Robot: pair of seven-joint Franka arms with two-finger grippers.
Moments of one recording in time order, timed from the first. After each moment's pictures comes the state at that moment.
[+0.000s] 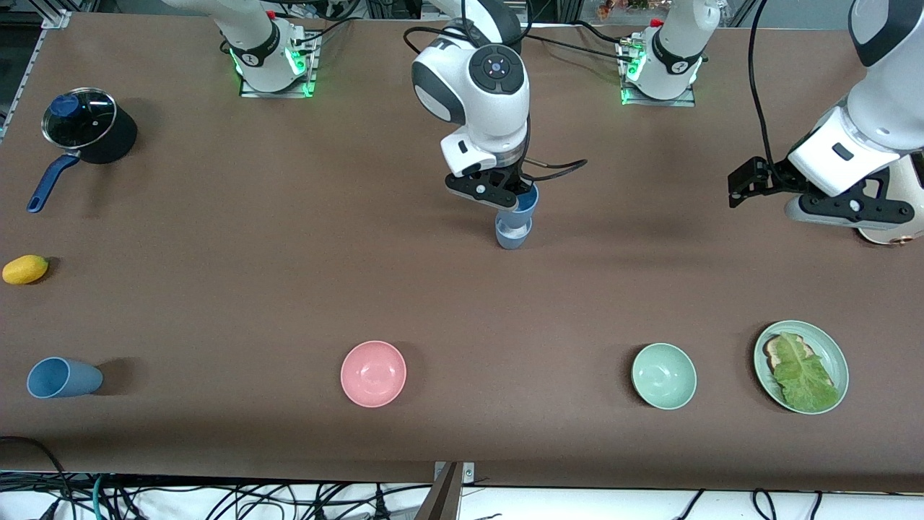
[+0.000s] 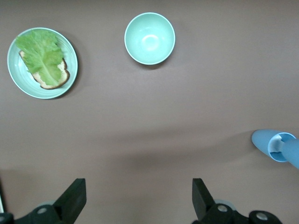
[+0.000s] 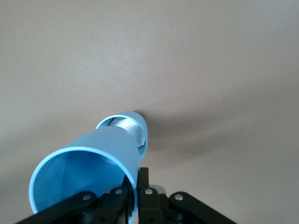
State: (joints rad) left arm -0.03 0.03 -0.08 -1.65 -0.01 1.67 -0.02; right arm 0.92 0.69 -0.03 -1.20 0.06 1.95 1.25
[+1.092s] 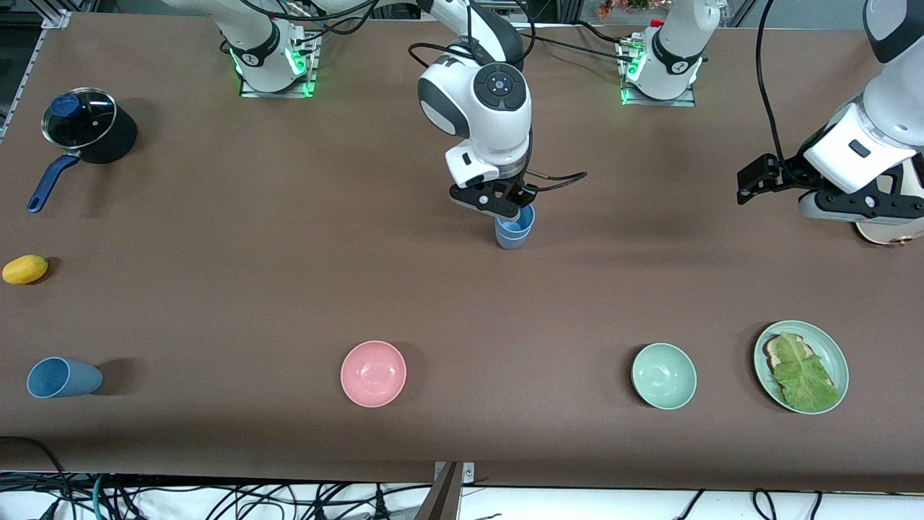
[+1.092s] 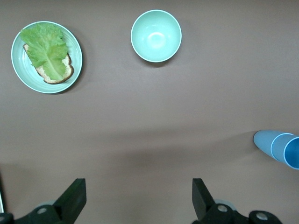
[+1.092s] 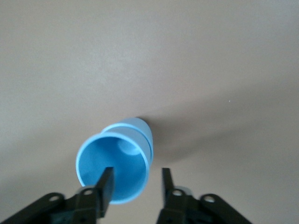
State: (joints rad) left arm -0.01 0.03 -0.07 -1.65 -0.01 1.67 -0.02; right arm 0.92 0.74 -0.04 -1.18 0.06 1.98 1.26
